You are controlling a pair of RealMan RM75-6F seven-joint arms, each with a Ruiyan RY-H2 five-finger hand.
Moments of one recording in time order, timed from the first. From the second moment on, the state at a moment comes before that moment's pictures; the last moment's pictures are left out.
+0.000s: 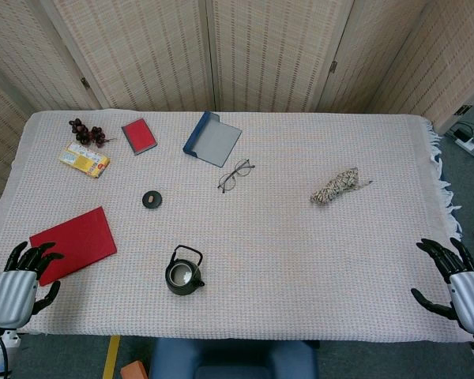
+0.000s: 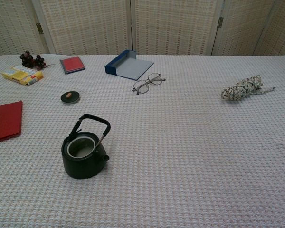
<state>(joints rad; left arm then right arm) -0.09 -1.16 -0.03 -1.71 1.54 1.51 0.16 0.02 -1.08 -0.01 -1.51 -1.66 1.58 0.30</state>
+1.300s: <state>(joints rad) -0.59 -1.28 -0.22 -1.47 1.47 0.97 0.07 0.02 -1.07 -0.02 -1.51 -1.68 1.61 0.29</state>
